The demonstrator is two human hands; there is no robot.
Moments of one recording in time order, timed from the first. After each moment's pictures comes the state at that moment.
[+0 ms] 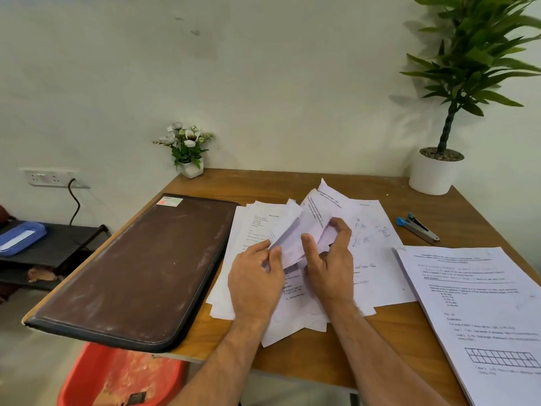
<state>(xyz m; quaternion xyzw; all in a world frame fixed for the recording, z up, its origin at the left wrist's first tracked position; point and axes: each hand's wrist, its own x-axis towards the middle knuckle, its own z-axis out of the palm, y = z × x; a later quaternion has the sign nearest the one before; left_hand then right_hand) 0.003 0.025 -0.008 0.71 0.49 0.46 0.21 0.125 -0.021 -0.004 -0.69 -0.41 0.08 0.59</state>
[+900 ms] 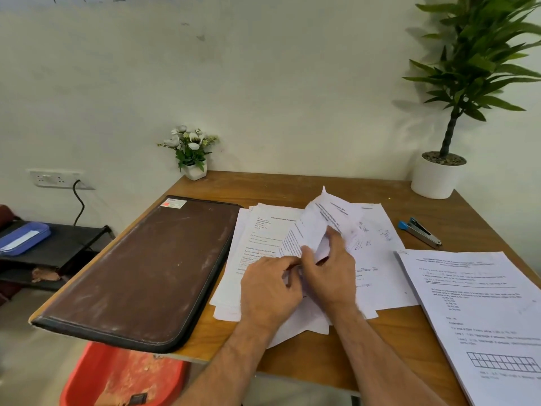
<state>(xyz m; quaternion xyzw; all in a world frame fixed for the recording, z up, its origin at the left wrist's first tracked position) -0.001 0.015 -0.007 0.82 0.40 0.38 0.13 0.122 -0.023 -0.001 -0.72 -0.42 0.06 0.54</state>
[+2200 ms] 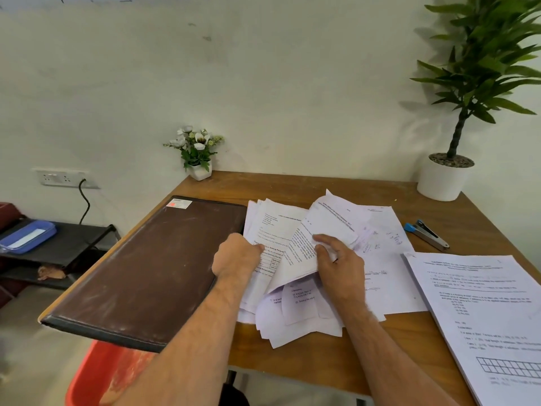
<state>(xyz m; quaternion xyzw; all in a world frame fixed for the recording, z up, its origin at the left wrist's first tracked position) -0.015 0.103 0.034 0.66 0.67 0.17 0.30 0.135 -0.016 -0.008 -0.72 -0.40 0.11 0.56</state>
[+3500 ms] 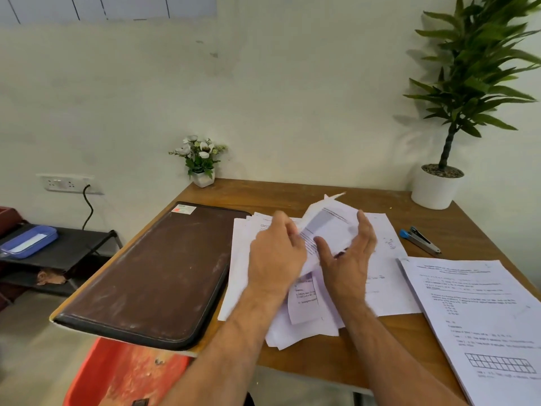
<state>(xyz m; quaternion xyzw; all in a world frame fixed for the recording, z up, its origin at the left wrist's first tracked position) -0.005 0.013 0.092 0.77 0.47 0.36 0.24 0.128 -0.011 0.010 -0.70 -0.38 -0.01 0.60</state>
